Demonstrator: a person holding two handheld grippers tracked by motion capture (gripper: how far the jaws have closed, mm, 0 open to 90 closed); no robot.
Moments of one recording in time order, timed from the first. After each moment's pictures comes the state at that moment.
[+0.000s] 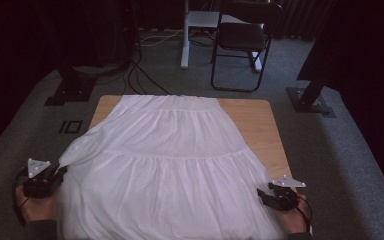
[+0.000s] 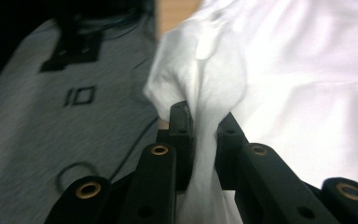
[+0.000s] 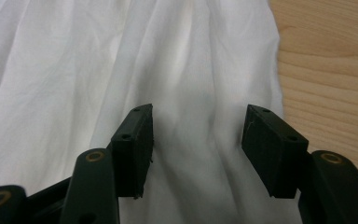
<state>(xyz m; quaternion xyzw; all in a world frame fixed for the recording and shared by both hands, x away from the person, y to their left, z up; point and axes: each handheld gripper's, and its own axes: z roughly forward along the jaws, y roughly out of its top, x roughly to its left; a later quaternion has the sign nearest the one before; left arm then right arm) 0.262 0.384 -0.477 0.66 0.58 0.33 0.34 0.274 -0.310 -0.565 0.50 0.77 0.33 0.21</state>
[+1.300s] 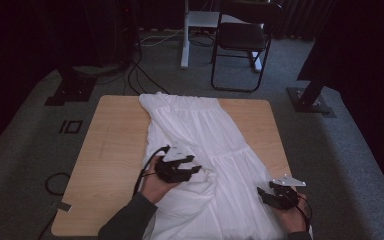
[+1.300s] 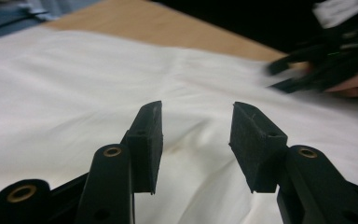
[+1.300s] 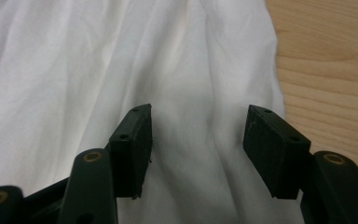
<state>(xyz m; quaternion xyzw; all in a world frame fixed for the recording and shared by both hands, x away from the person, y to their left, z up) 0.316 0.092 -0.447 0.83 0.27 0.15 0.46 0.277 -0.310 -0.565 0.51 0.77 0.33 0.21</state>
